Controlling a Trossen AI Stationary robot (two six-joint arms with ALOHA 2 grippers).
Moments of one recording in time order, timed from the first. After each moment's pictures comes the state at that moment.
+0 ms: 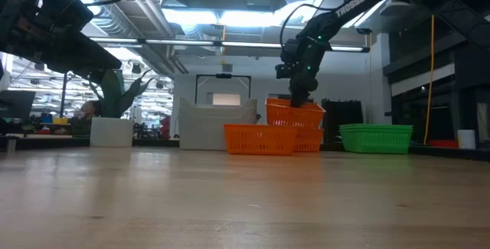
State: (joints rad) left arm -0.03 0.14 0.01 0.01 -0.04 -0.10; right arm -0.86 2.13 1.89 -0.97 -0.21 -0.77
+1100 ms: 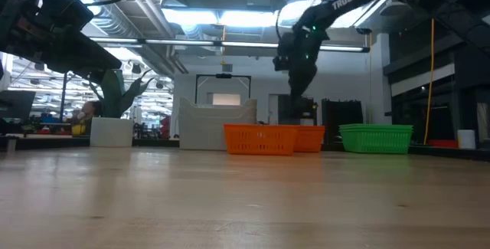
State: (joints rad) left arm -0.03 0.14 0.01 0.01 -0.04 -0.10; right arm -0.83 2.16 2.05 -1.19 -0.23 -0.71
